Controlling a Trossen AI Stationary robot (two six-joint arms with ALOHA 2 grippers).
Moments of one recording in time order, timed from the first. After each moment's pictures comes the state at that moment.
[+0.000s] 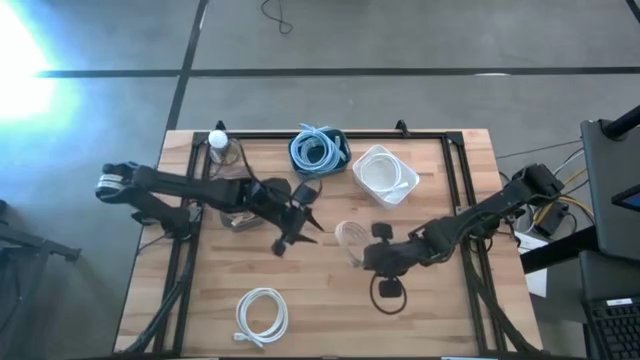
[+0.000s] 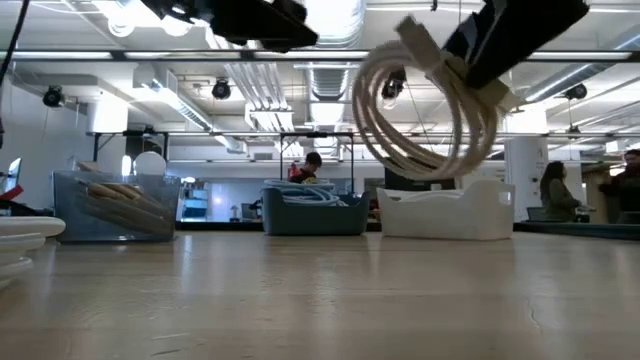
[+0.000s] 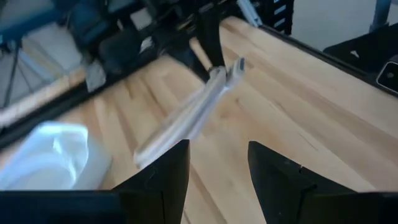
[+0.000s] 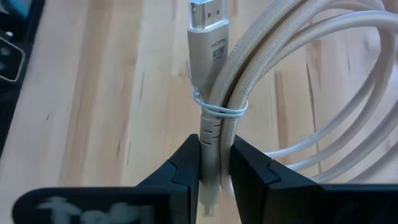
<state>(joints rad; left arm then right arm) -0.04 1.38 1.01 -0.11 0.28 0.49 0.45 1.48 1.03 -0.50 0.21 0.36</state>
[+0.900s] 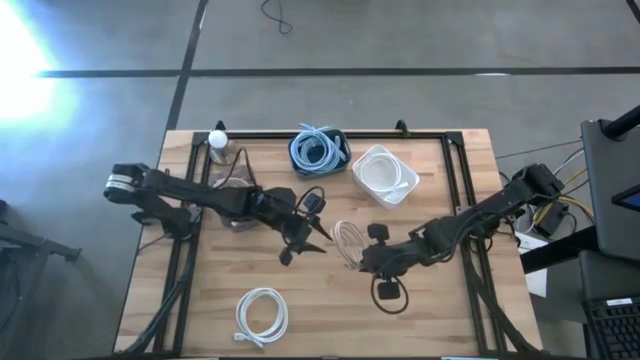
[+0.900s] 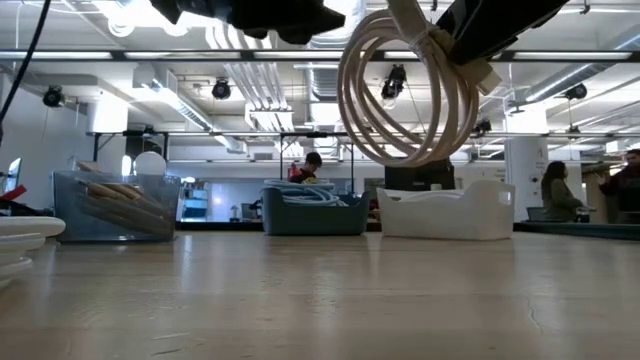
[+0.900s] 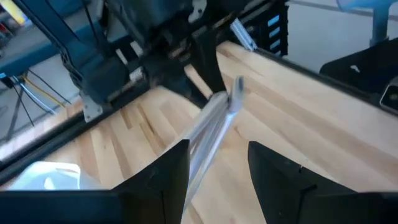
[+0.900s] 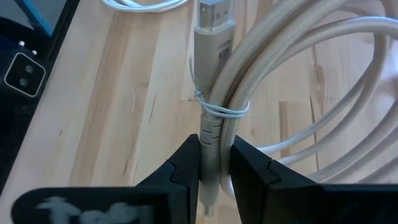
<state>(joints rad) -0.09 1.45 1.01 0.06 0.28 0.49 0.45 1.47 1.04 -0.43 0.21 0.30</state>
